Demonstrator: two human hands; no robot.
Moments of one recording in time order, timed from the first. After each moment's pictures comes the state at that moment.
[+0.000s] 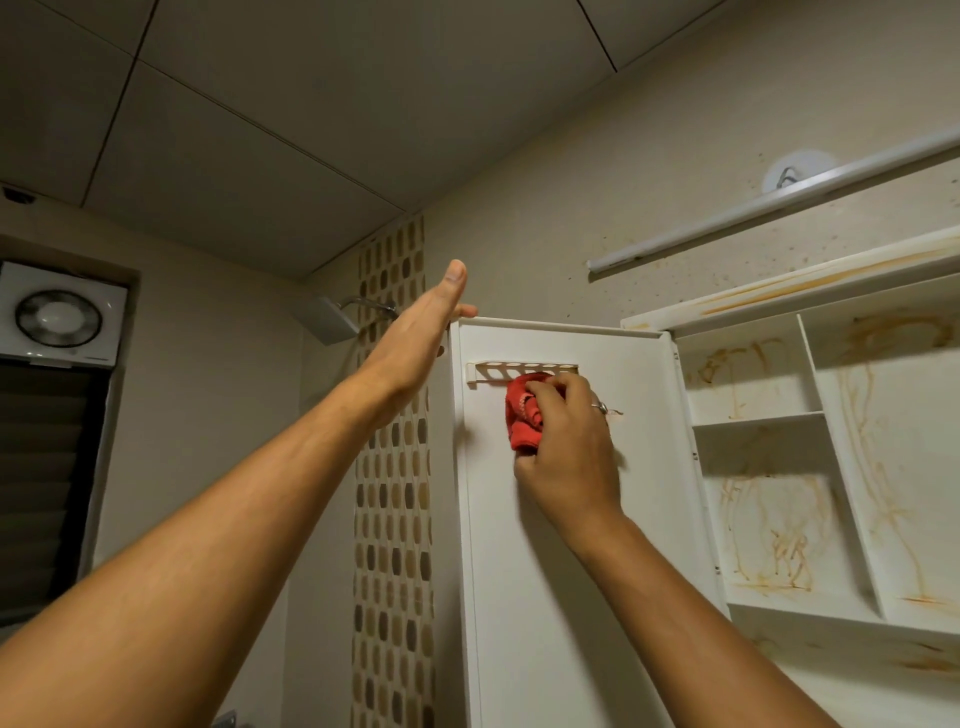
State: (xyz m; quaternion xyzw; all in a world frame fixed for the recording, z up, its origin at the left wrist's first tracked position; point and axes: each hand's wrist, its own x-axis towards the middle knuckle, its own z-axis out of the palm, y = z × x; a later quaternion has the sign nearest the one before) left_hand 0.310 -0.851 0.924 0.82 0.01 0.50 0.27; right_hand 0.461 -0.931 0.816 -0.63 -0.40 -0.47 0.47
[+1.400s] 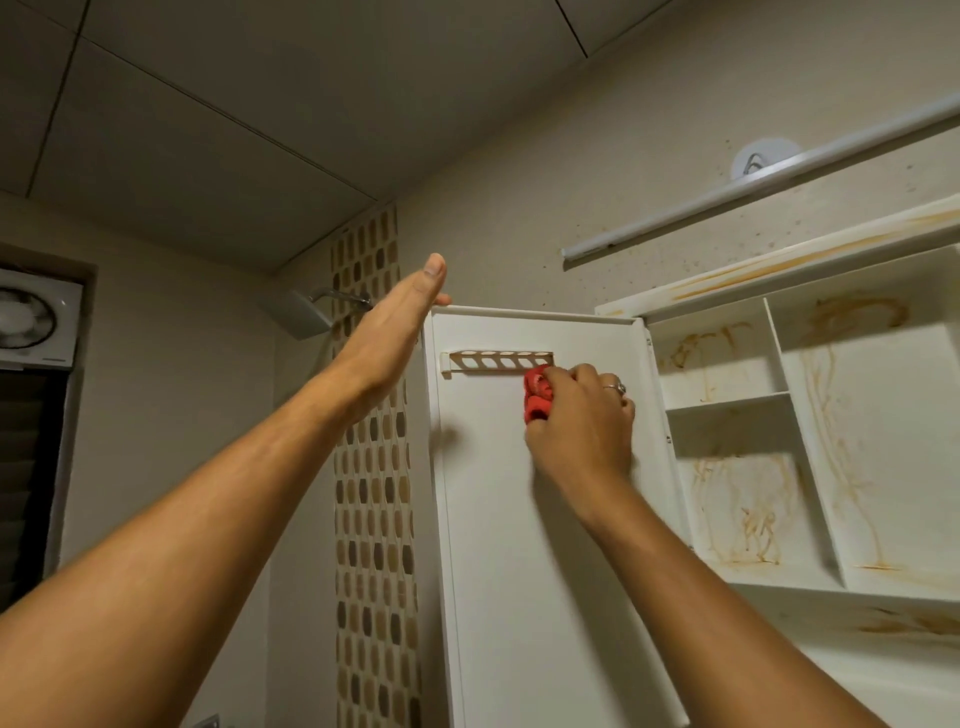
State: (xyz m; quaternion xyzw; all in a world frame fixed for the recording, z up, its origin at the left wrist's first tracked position) left_hand 0.309 -0.851 0.920 0.83 0.01 0.49 0.25; right_hand 0.480 -0.951 0.828 -0.71 -0.31 -0.45 0.44
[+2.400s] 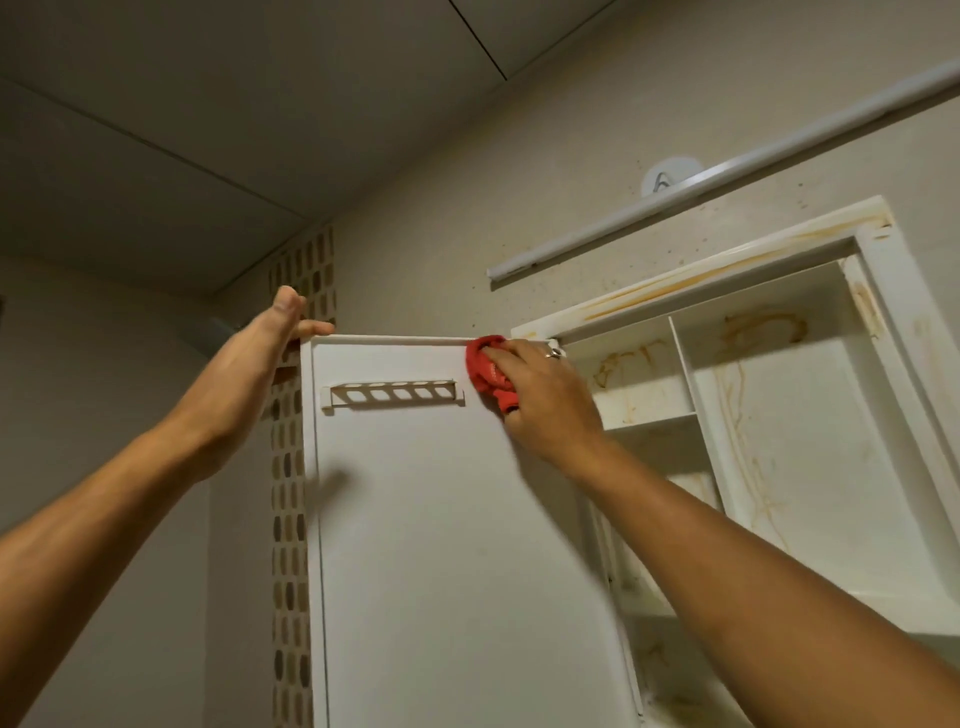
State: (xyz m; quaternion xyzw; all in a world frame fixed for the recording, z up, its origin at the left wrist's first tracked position) left_hand 0.314 -0.854 0.915 0.80 -0.02 0.54 0.25; right_hand 0.585 -1.005 0.880 -0.63 -0.46 -0.51 0.36
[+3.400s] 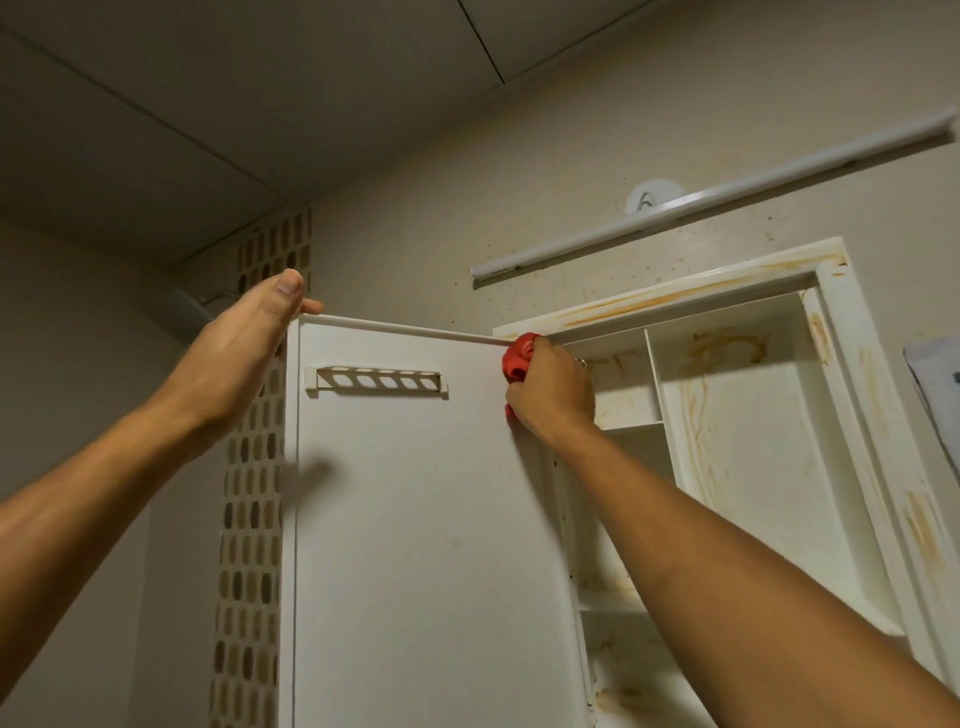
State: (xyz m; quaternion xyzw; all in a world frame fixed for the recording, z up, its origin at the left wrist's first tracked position) left_hand 0.324 -0.849 0.913 0.79 -0.05 0.56 0.23; right_hand 0.589 -1.010 0.898 -0.75 -0.29 -0.41 0.44
